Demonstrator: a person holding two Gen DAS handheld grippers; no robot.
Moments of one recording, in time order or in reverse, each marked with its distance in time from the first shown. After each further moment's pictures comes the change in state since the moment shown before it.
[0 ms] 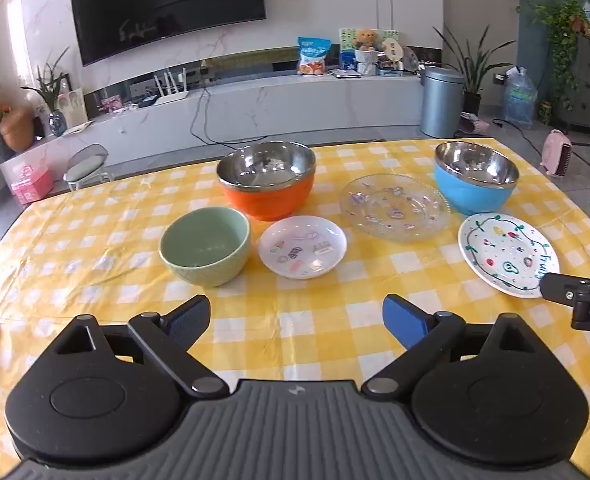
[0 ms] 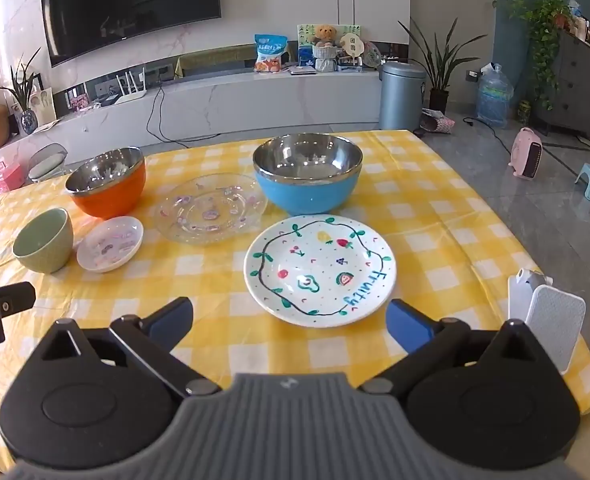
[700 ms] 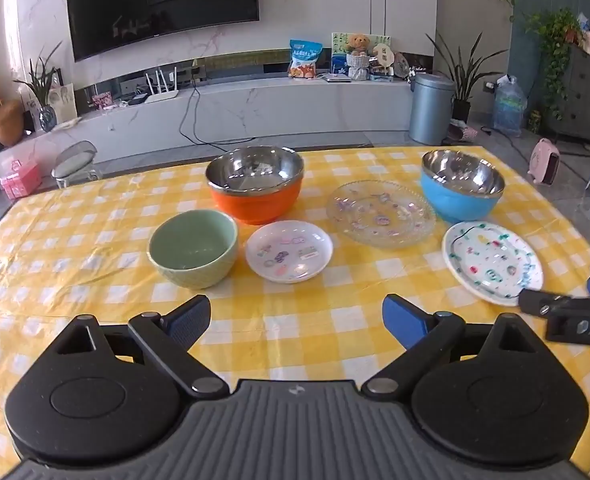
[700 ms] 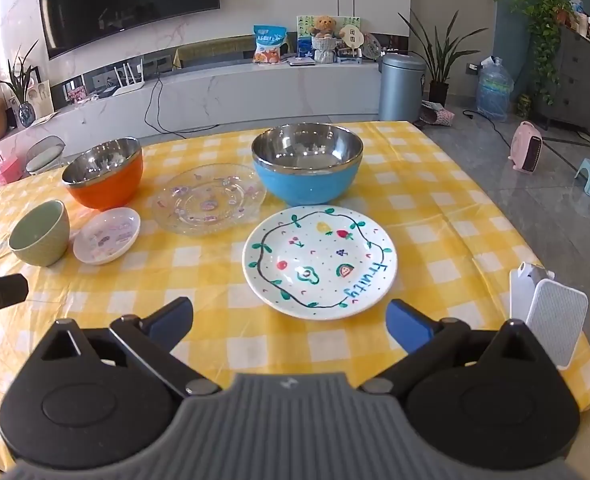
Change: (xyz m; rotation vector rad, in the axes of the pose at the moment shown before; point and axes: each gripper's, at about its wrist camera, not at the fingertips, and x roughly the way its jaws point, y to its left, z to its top) left arm -0.006 0.000 0.005 -0.023 -0.006 -0.041; right arm 0.005 -0.001 0.001 0.003 0.025 -0.003
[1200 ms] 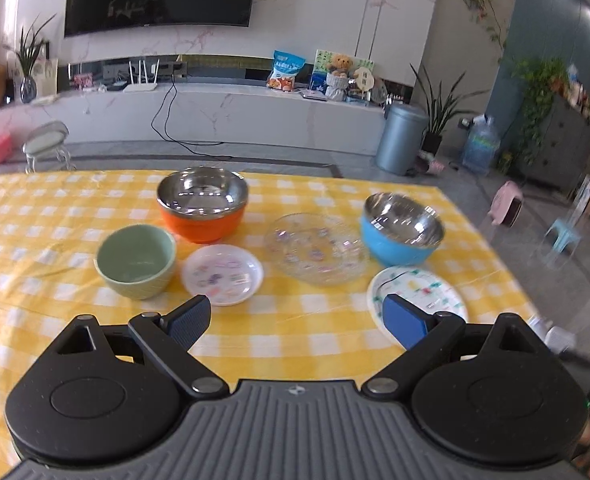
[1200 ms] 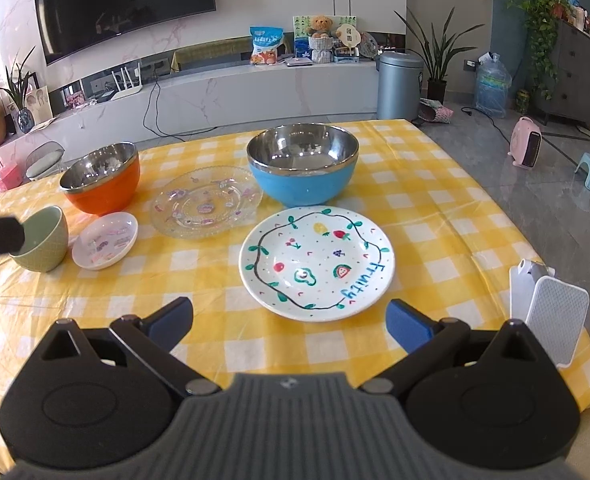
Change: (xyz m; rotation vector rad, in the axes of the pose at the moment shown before) left arm -0.022 -0.024 0.029 -0.151 -0.020 -0.131; right arm 0.002 -0.005 0.000 0.017 -0.002 0.004
